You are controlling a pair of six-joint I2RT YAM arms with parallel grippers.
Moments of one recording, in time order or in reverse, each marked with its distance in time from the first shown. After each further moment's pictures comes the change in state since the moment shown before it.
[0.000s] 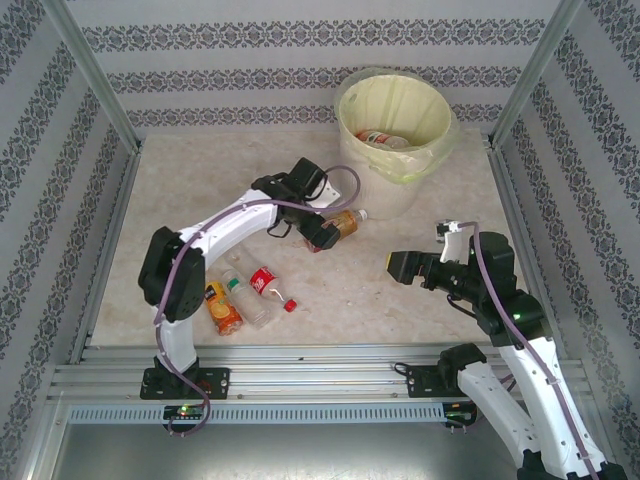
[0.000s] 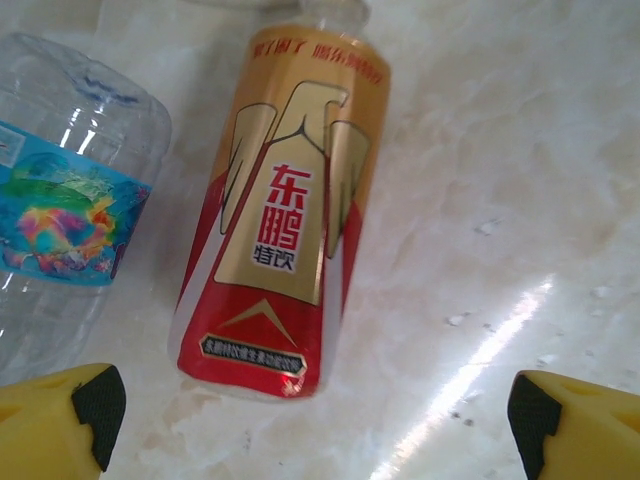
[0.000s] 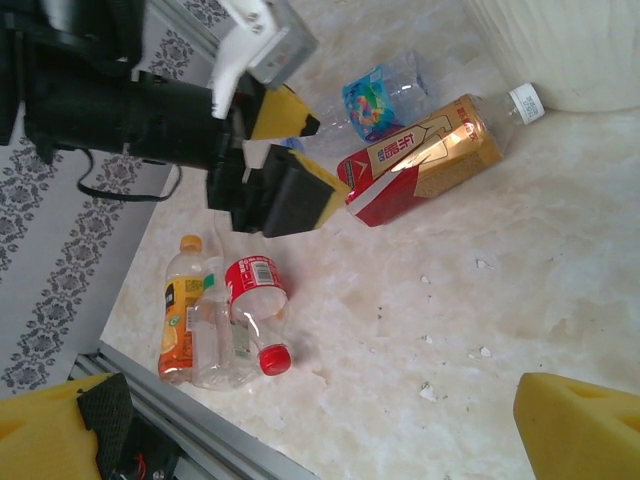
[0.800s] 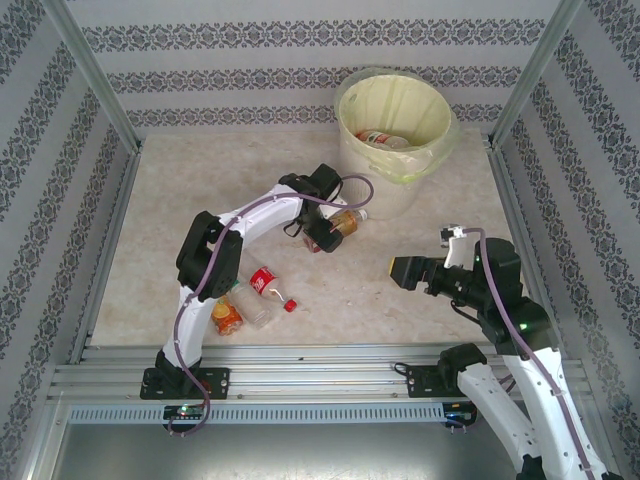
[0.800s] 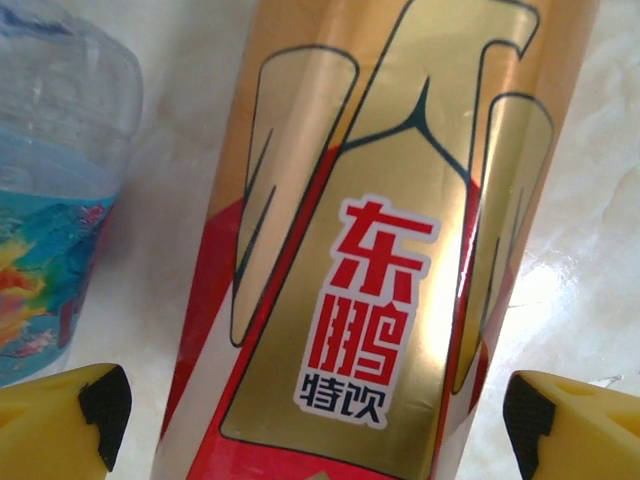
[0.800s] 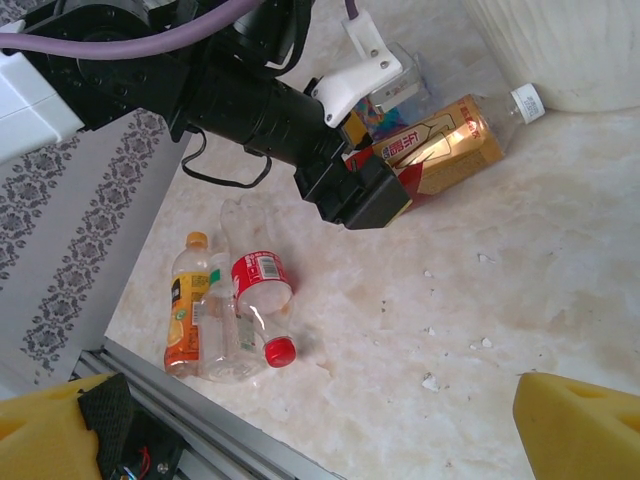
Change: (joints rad) left arm -0.005 0.261 0.200 -0.121 -0.083 0.008; right arm 0.000 -0.041 0.016 -0.048 0.003 -0.001
